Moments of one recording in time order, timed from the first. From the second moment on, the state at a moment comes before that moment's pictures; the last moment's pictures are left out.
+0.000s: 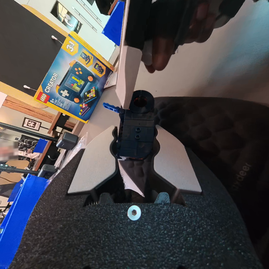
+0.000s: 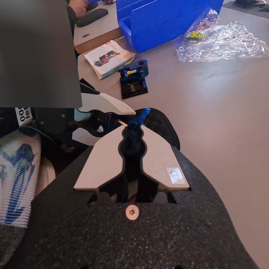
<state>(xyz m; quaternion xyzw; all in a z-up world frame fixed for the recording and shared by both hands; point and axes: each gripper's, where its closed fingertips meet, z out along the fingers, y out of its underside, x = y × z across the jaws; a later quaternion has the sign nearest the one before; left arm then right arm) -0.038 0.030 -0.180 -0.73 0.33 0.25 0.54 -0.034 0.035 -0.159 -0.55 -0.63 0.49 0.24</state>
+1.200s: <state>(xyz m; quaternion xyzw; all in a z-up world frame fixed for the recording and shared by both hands) -0.035 0.031 -0.180 -0.74 0.33 0.23 0.55 -0.047 0.038 -0.166 -0.61 -0.65 0.42 0.19</state>
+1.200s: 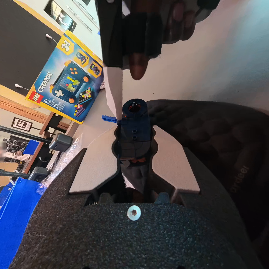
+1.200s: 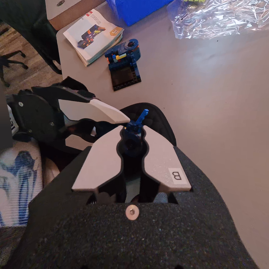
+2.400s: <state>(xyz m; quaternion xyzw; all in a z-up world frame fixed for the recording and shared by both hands) -0.049 0.032 -0.153 -0.66 0.36 0.05 0.65 -0.041 0.034 -0.156 -0.40 -0.66 0.62 0.12</state>
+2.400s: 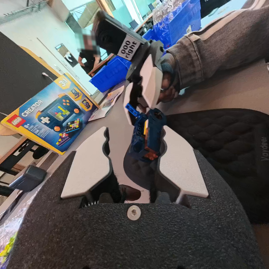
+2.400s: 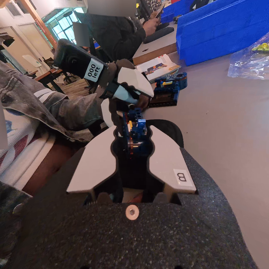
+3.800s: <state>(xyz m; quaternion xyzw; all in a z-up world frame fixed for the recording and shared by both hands) -0.033 0.014 -0.194 -0.80 0.29 0.13 0.51 -0.028 0.022 -0.165 -0.59 -0.56 0.35 0.47</state>
